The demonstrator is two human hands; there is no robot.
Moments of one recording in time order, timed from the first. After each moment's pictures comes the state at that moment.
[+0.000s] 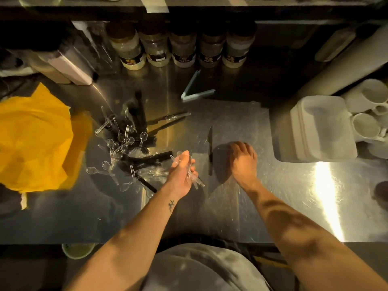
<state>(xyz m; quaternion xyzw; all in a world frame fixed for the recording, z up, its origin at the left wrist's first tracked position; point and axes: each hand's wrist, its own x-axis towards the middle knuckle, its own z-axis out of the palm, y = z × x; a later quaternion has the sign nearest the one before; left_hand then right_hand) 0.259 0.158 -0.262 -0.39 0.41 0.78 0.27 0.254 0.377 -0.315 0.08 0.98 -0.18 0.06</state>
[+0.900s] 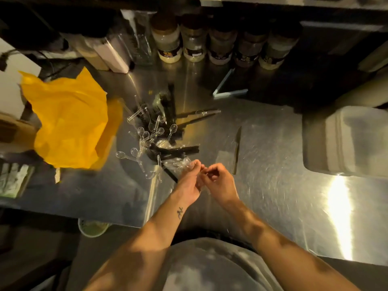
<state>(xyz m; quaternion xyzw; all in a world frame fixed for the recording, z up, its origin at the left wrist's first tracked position) 0.297 0.111 -0.268 -0.45 0.36 0.79 0.22 0.312 0.230 -0.267 0.12 0.80 -0.57 0.15</state>
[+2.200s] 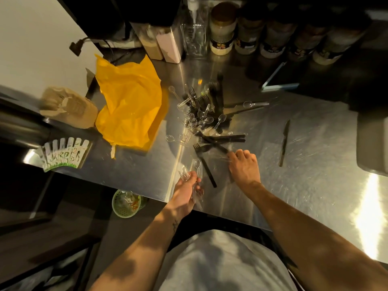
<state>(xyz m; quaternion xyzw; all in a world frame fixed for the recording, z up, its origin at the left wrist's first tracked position) 0.397 -0.037 -0.251 -0.49 0.44 0.74 0.17 0.306 0.150 -0.301 -0.15 0.98 -0.02 0.11</state>
